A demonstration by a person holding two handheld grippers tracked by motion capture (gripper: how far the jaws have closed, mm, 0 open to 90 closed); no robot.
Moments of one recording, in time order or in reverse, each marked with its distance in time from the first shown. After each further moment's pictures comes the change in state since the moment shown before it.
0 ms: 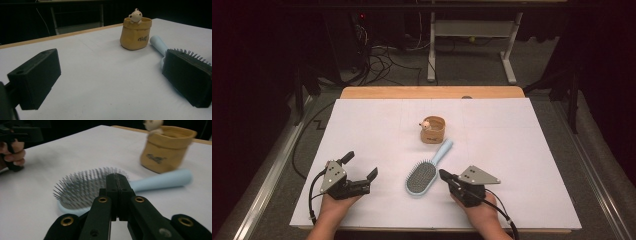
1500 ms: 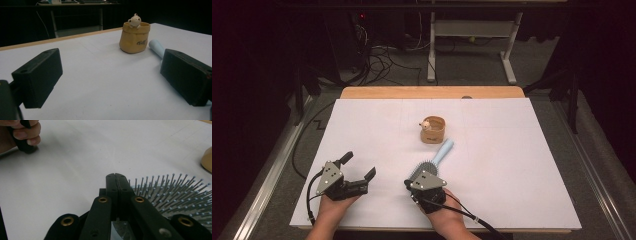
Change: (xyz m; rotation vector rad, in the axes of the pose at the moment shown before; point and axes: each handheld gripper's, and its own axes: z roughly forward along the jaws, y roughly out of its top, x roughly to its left) left arm 0.001 0.000 -0.005 -0.035 -0.008 -0.014; right arm 0.072 0.014 0.058 0.181 0.016 -0.120
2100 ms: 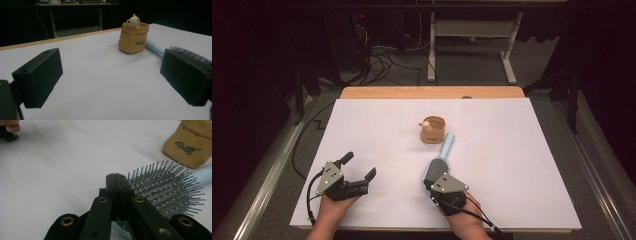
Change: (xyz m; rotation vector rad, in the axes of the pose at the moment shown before) left arm -0.002 0.000 0.000 0.000 -0.009 0.002; right arm -0.025 -0.021 -0.036 0.006 -0.084 -0.006
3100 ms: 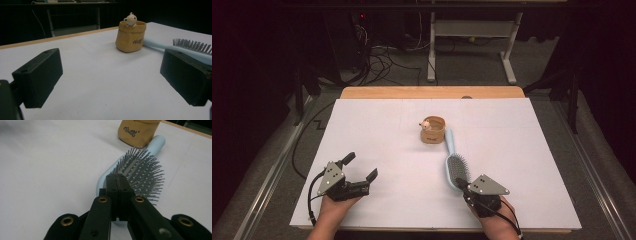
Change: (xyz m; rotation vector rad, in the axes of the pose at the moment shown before) left arm -0.002 0.000 0.002 0.009 -0.013 0.001; right arm -0.050 -0.032 -0.052 -0.010 -0.099 0.047
